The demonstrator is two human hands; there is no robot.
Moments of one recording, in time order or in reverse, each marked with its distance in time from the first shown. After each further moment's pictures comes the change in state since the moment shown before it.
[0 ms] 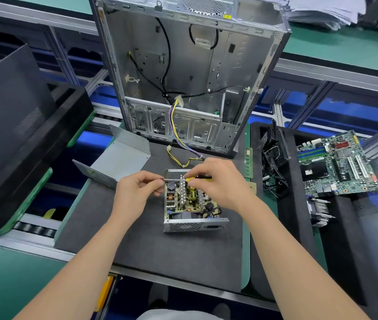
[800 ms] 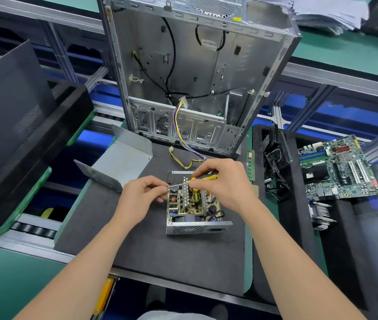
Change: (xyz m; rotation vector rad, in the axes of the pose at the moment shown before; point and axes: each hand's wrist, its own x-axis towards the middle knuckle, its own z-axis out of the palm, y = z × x) left_hand 0.008 -0.022 -0.004 0.041 -0.136 -0.010; right_hand 0.003 -0.004 0.003 0.165 0.124 0.147
